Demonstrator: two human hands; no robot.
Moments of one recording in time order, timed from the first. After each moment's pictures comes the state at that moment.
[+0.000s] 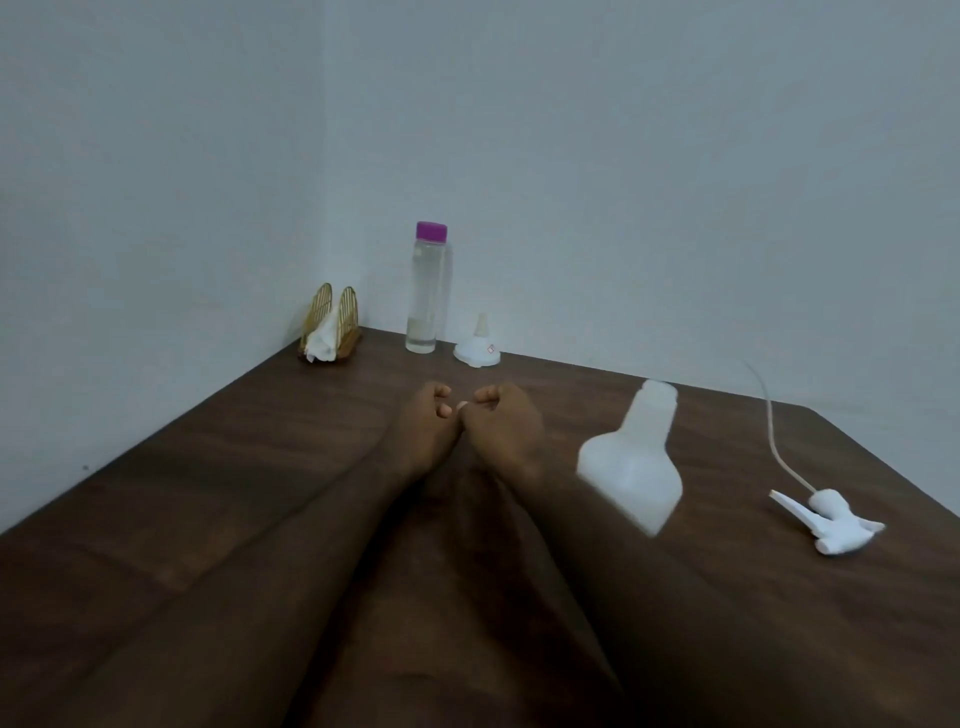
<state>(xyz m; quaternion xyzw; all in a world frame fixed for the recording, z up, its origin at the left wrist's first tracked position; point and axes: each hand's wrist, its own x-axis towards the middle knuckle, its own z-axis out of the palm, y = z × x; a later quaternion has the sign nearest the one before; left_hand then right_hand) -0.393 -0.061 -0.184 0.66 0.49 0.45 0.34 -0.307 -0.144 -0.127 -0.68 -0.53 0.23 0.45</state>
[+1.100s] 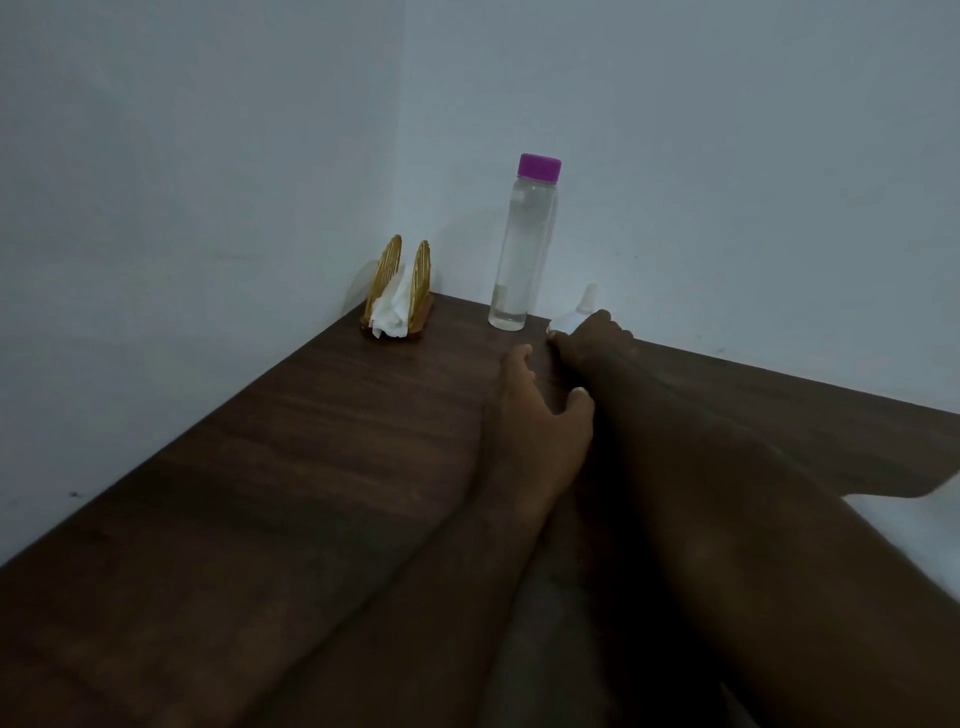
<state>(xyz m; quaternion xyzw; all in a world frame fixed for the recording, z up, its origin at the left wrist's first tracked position) -0.408 -0.053 -0.170 0.59 0.47 0.52 0.39 -0.273 0.117 -0.165 -0.83 -0.47 0.06 0.28</state>
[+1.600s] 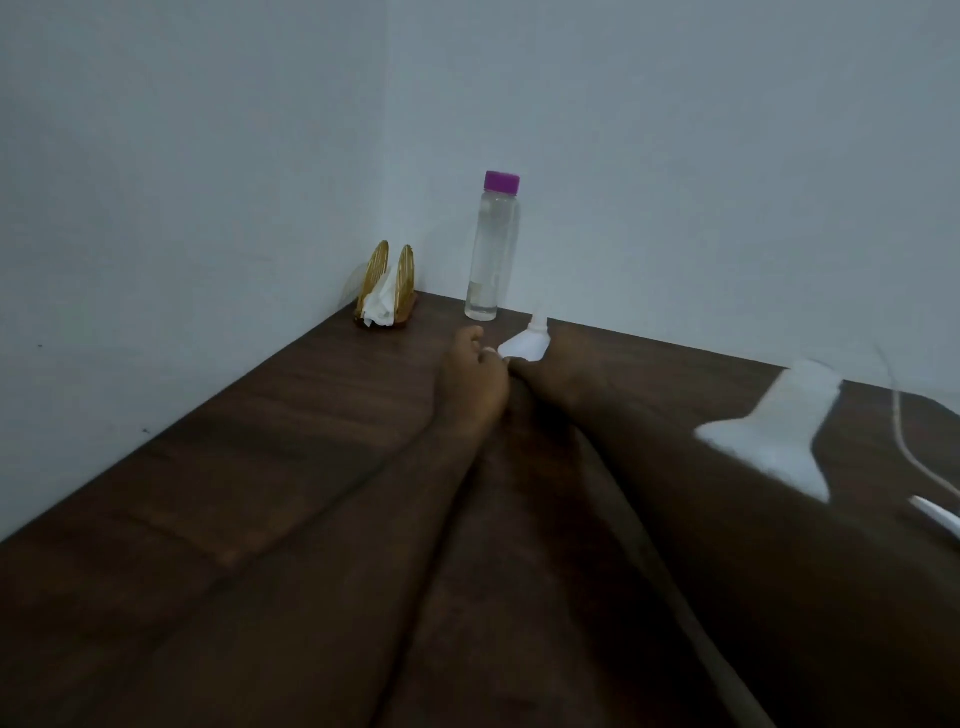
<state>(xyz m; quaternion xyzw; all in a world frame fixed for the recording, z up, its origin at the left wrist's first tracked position) -0.422 -0.073 -0.149 0.56 0.51 0.52 0.39 -0.309 -0.048 -0.135 -0.73 -0.62 0.10 0.27</state>
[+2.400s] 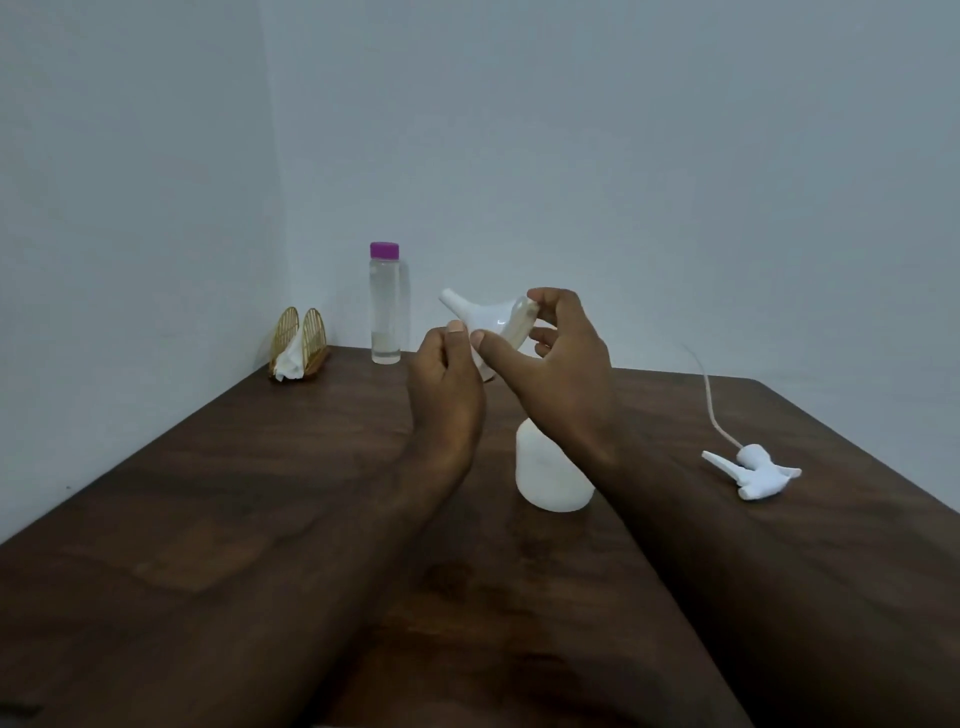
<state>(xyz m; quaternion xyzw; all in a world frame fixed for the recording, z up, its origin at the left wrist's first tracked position) -0.338 -0.193 -0.083 0.53 0.34 0.69 0.36 -0.259 -0.249 -0.054 -0.55 -0.57 0.08 0.61</state>
